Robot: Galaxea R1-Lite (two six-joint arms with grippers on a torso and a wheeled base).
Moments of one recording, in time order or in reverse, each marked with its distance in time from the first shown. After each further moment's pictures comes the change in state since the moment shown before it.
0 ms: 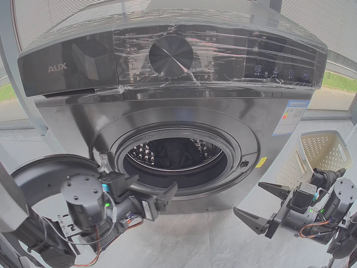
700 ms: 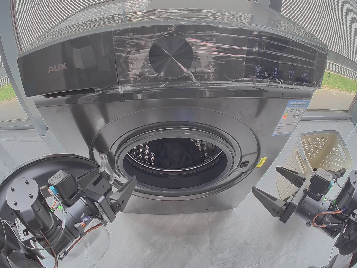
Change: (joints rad) left arm 0.057 -0.294 0.196 -0.019 0.052 0.059; right arm -0.091 -0.101 0.003 0.011 -0.031 0.002
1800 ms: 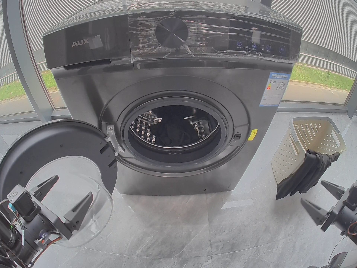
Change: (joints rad) left arm 0.061 -0.425 0.121 0.256 -0.006 0.155; right arm -0.130 -0.643 0.000 0.754 -0.114 -0.015
